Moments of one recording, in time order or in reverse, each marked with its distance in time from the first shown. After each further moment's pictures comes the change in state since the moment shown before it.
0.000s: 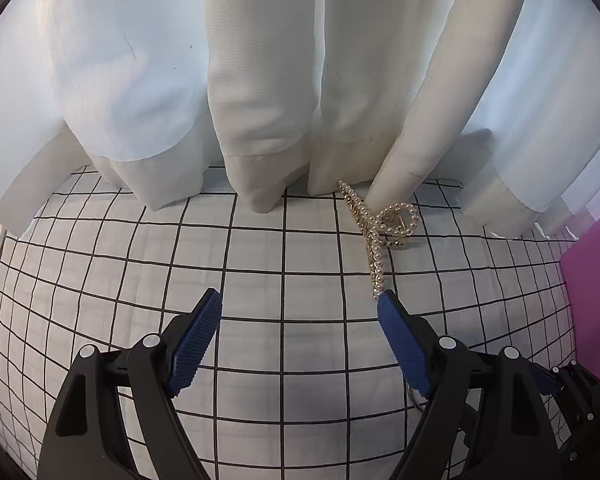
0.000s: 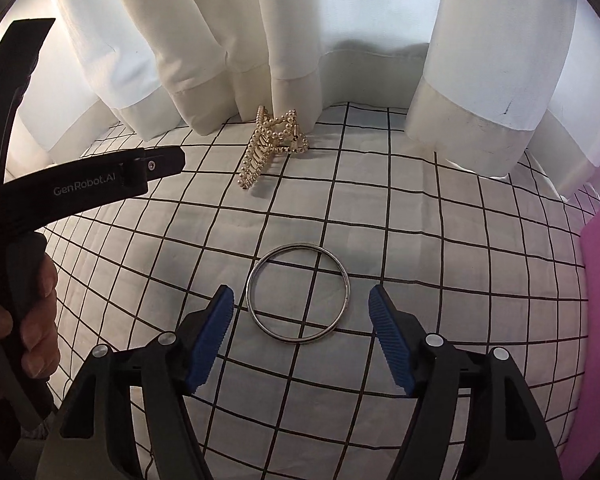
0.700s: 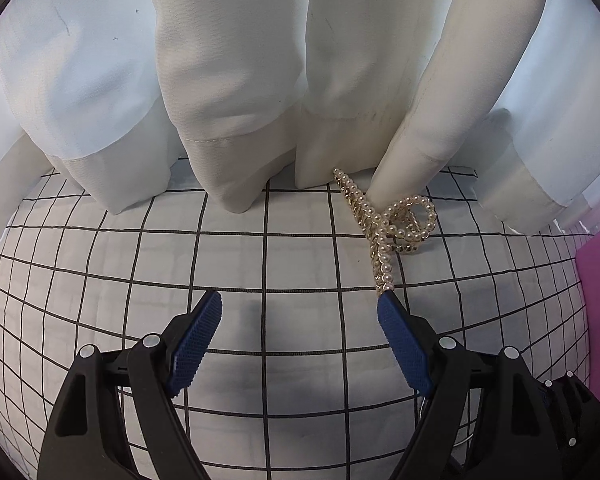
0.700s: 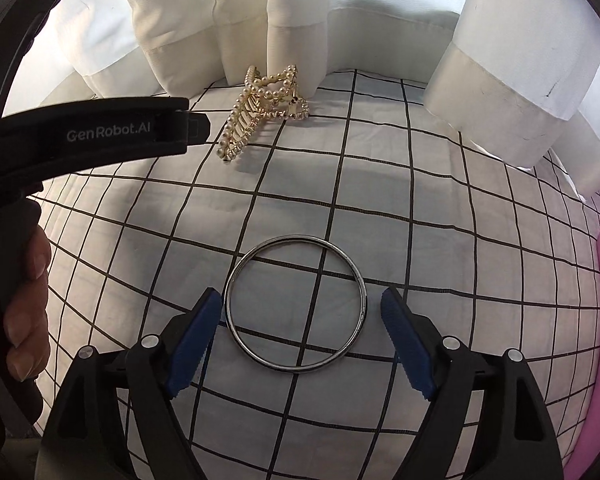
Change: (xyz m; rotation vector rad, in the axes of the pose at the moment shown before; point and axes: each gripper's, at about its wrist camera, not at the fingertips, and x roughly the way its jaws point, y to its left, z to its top) left arm 0.043 -0.005 0.006 0.025 0.039 -0.006; right arm 0.044 0.009 0.005 -0.054 0.060 -0.071
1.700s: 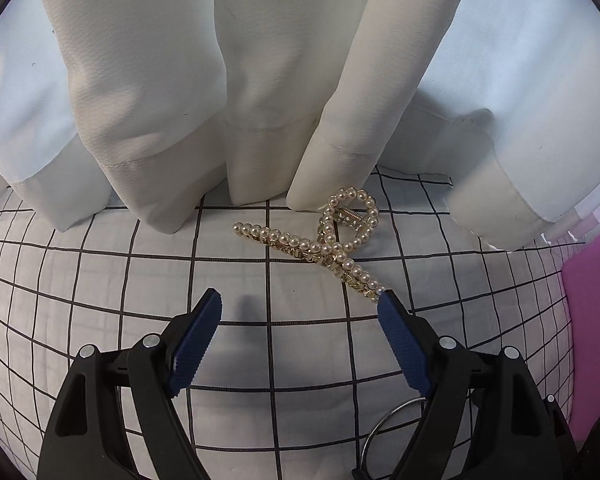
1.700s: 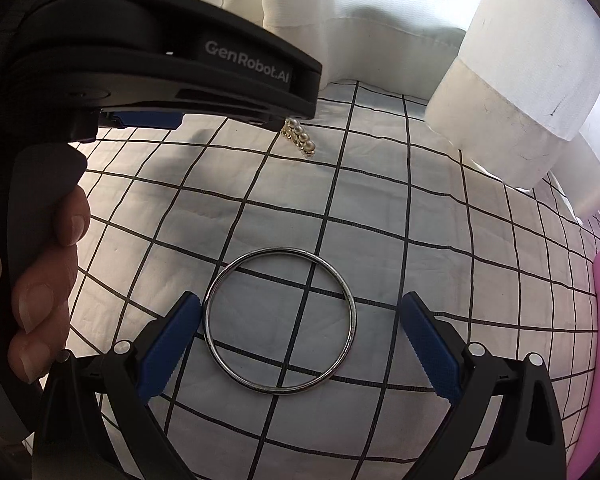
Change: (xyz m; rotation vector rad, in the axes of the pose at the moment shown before) left arm 0.022 -0.038 0.023 -0.009 0.010 -0.068; right arm 0.000 -0.001 -0.015 -0.032 -0.063 -0.025
